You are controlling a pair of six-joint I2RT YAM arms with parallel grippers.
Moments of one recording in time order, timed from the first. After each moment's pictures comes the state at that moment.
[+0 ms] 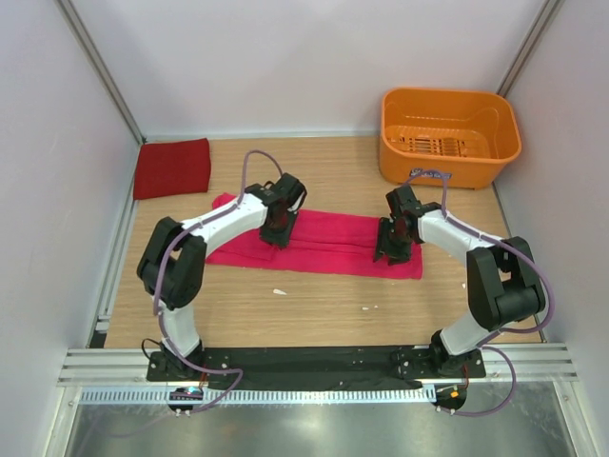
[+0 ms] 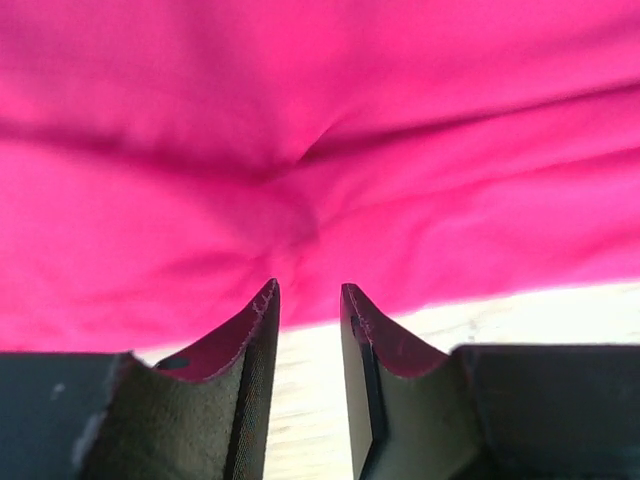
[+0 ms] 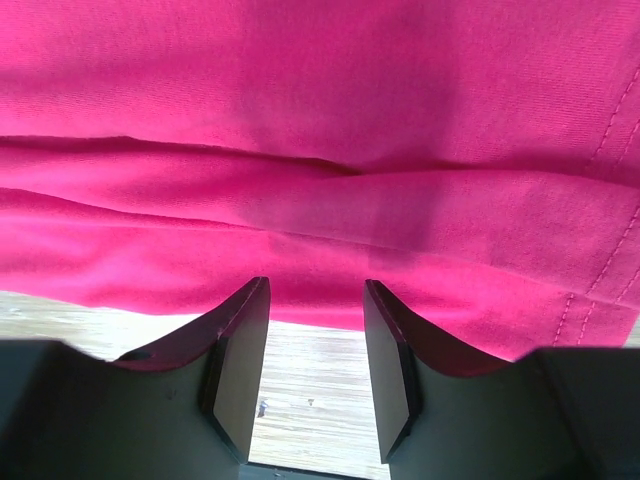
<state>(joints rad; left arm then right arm) -0.64 1.89 1.43 -0.78 -0.14 -0.27 0.29 1.57 0.93 -0.62 -0.07 0.48</state>
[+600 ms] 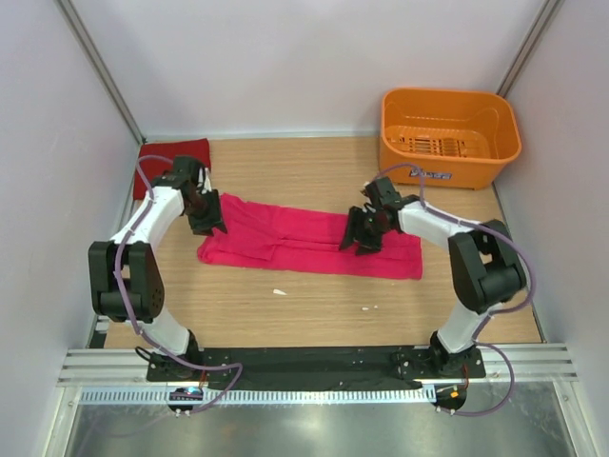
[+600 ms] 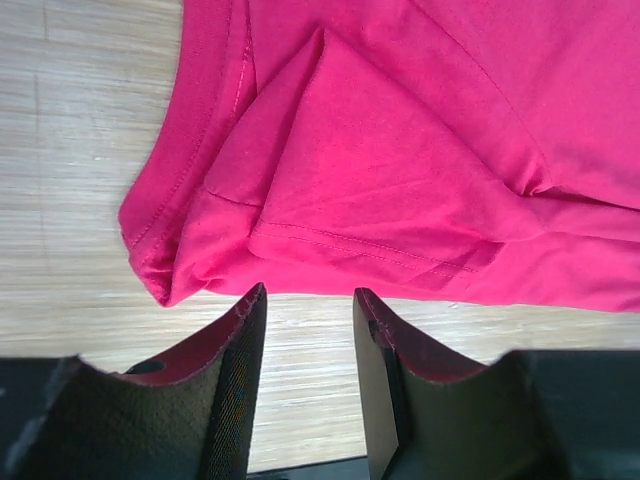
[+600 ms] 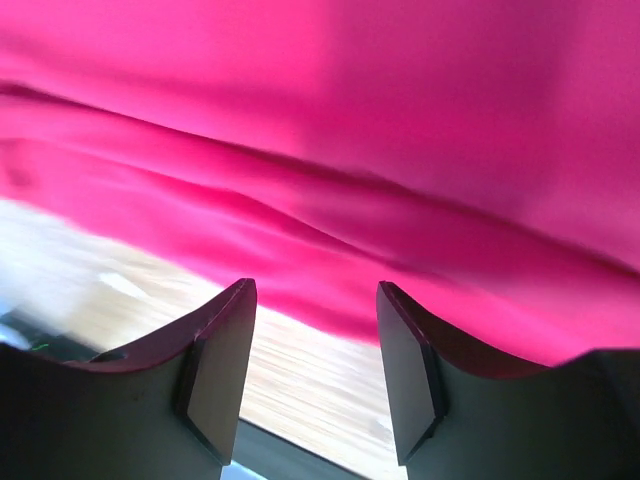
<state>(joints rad) -0.08 1.63 1.25 -0.81 0.13 -0.28 0.35 1.66 1.01 -0.52 -0.29 0.54</state>
